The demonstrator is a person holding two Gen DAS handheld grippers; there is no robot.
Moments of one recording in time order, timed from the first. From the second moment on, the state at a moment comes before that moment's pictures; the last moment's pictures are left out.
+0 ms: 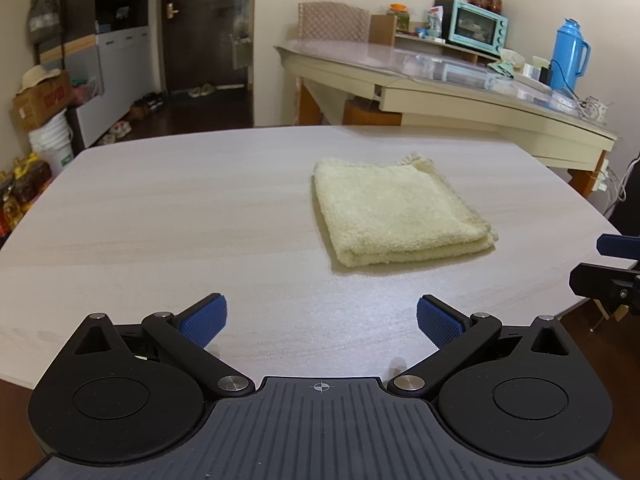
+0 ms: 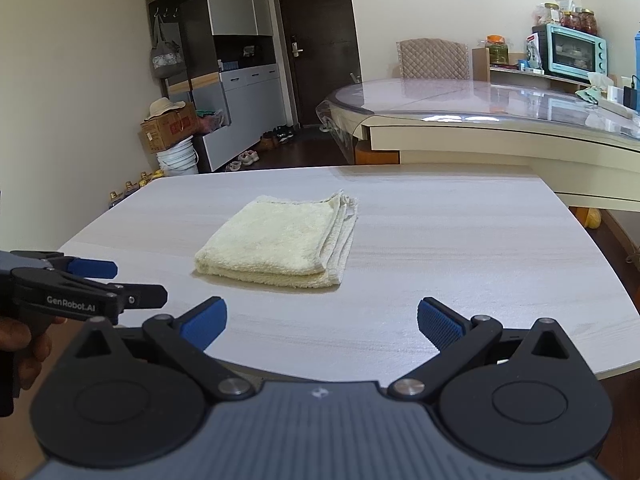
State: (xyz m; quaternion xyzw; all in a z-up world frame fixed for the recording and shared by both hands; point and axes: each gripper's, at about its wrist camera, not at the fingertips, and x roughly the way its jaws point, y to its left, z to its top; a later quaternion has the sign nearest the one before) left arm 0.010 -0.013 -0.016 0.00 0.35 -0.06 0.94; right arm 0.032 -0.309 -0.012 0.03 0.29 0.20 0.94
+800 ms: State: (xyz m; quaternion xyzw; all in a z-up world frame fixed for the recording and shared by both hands) left arm 0.007 -0.015 -0.019 -0.01 0.34 -0.05 0.94; right arm 0.036 -0.306 -0.019 0.02 0.31 0.19 0.93
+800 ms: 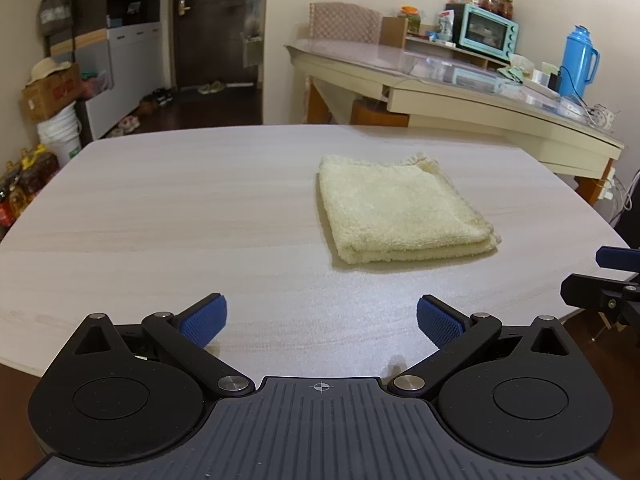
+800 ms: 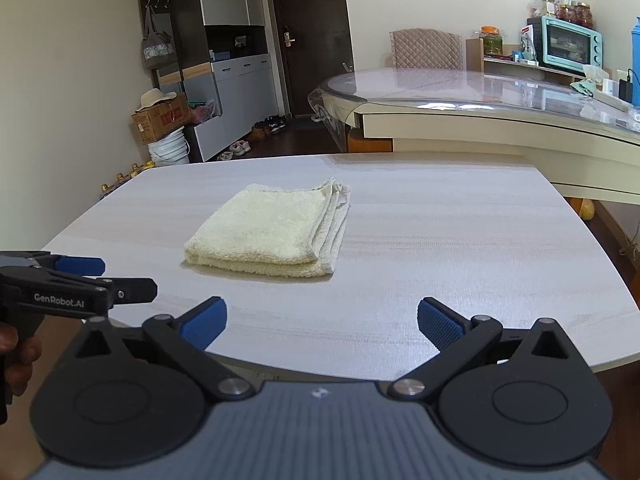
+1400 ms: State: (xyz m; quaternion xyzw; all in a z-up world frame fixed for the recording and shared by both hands) left arm 0.006 -0.017 -0.021 -0.01 0.34 -0.04 0.94; right arm 0.037 -0.306 -0.017 0.02 0.31 0.18 0.93
